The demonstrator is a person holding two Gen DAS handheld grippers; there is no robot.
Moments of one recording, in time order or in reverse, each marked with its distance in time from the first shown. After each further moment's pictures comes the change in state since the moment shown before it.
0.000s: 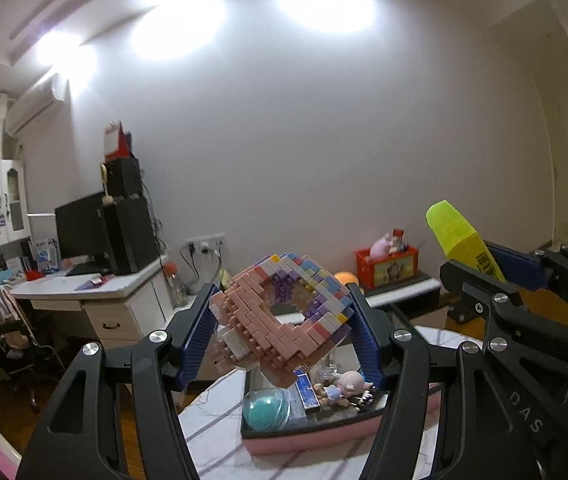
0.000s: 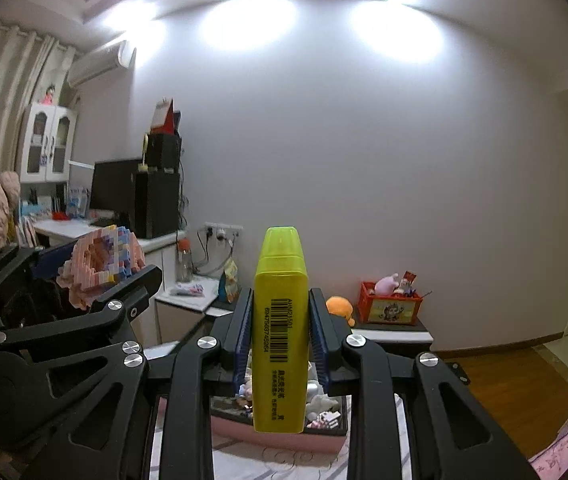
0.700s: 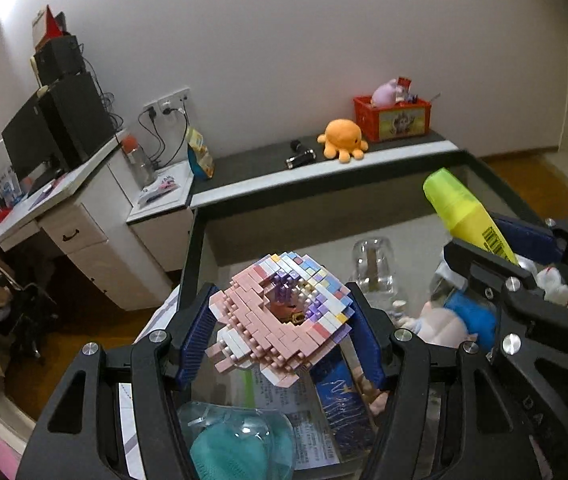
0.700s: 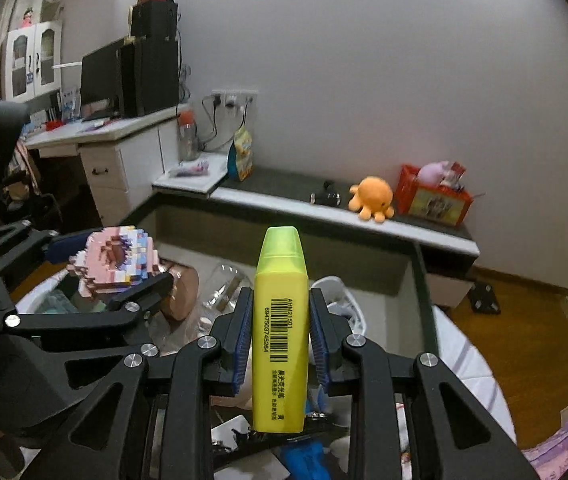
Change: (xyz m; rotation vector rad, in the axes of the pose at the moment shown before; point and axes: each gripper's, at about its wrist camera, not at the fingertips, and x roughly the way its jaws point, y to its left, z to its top) left arm 0.228 -0.015 -0.086 0.063 0.548 -0.054; right arm 0.224 -0.016 -0.085 -0.007 0.465 0.118
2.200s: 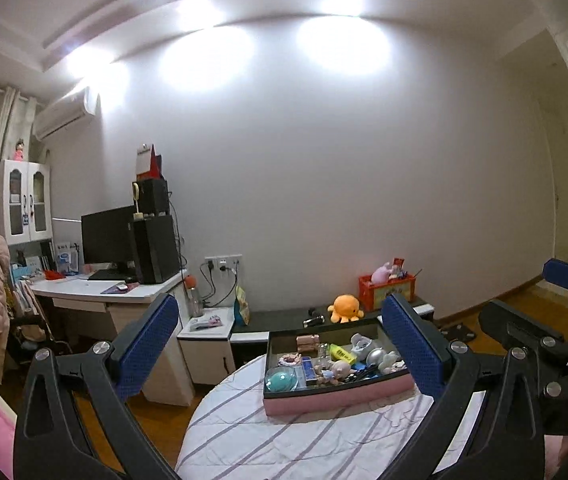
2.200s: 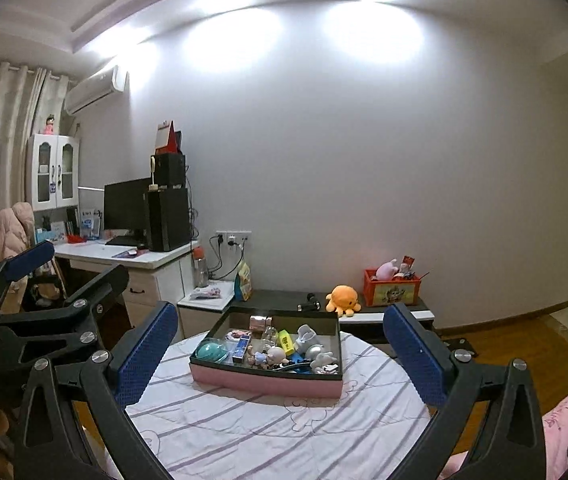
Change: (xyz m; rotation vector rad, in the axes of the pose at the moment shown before) left arm -0.409 0.016 -0.115 -0.143 -0.658 0.080; right arm -0.376 0.044 -0.072 0.107 -0.485 -0.067
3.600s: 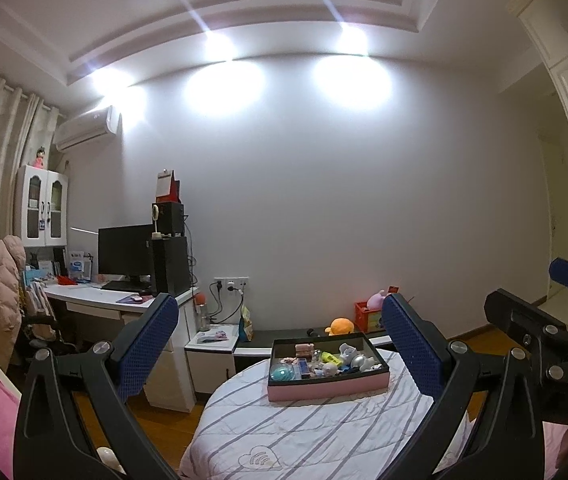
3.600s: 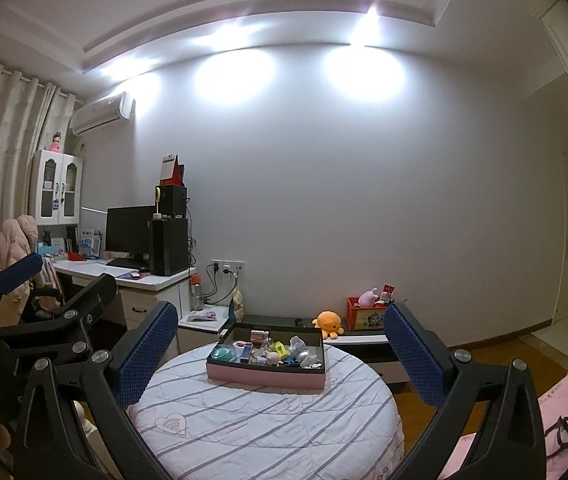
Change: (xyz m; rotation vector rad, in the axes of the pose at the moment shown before) left arm -0.135 0.005 0.002 -0.048 -0.102 0.022; right arm -0.133 0.029 -0.004 -0.024 -0.119 -0.046
